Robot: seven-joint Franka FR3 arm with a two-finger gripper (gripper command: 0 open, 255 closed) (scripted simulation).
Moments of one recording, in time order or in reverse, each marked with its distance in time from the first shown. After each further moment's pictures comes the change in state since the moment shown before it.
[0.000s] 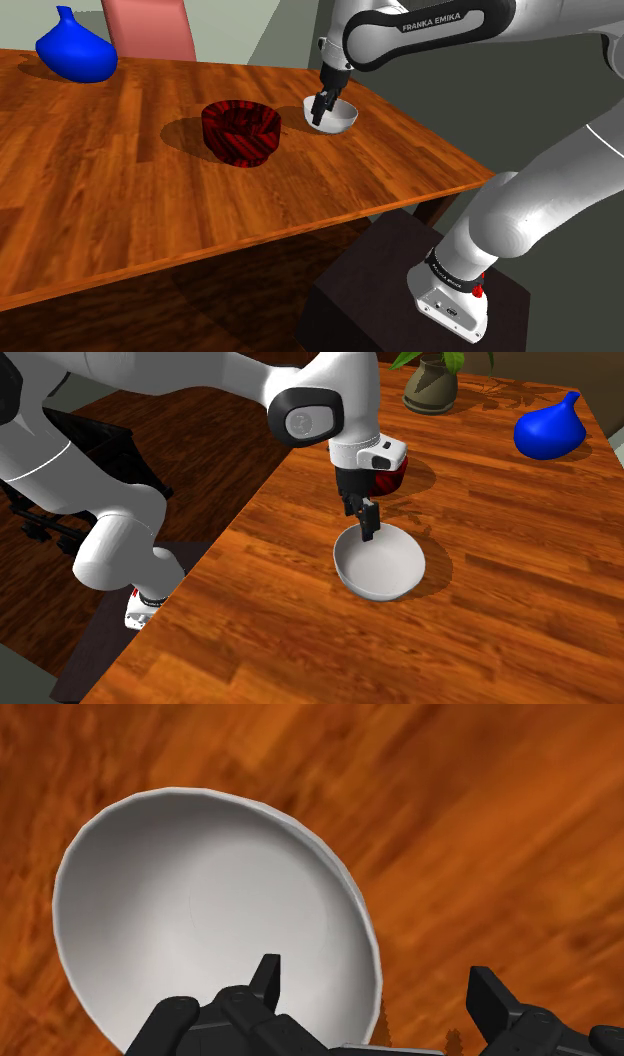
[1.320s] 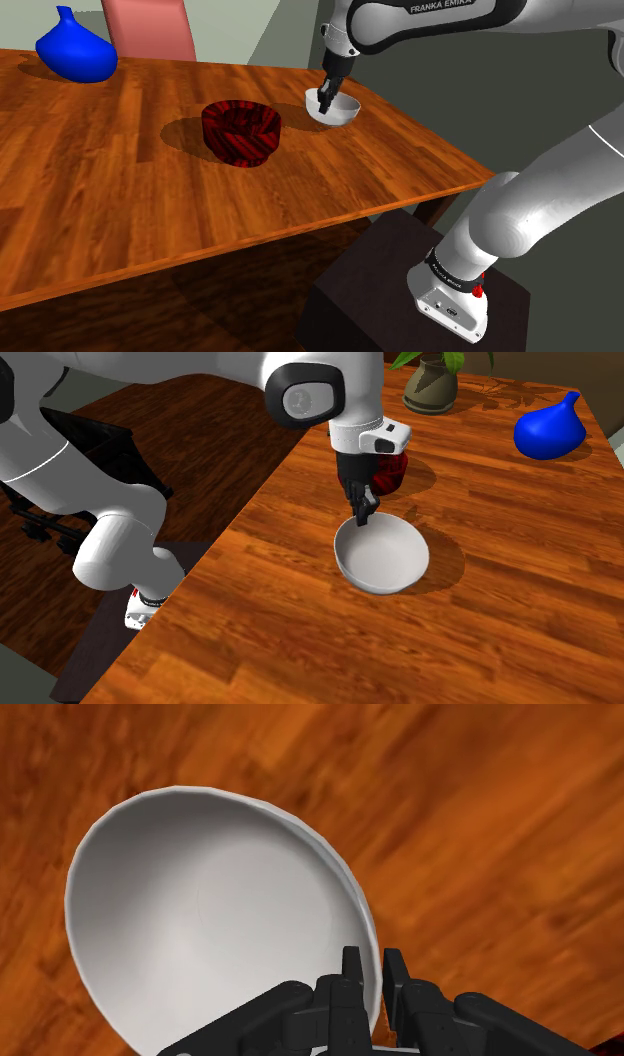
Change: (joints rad) arm 0.001 -0.018 -0.001 0.062 0.007 -0.079 -0.012
